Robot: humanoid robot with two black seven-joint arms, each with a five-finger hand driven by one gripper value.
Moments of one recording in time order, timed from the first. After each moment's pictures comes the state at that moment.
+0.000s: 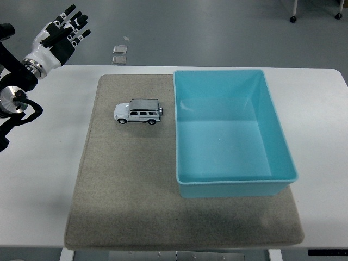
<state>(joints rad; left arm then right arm) -0.86 0.52 -0.66 -0.80 -0.10 -0.22 -0.22 0.04 0.00 -0.01 0.12 -0.02 0.10 0.13</state>
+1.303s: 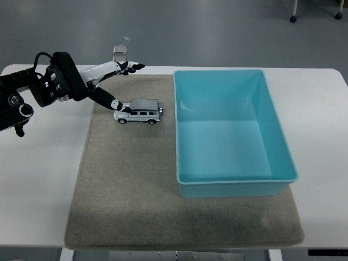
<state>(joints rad) -0.99 0.72 -0.23 -1.18 1.03 -0.07 -0.32 0.04 0.00 -0.01 0.12 -0.02 0.10 0.13</state>
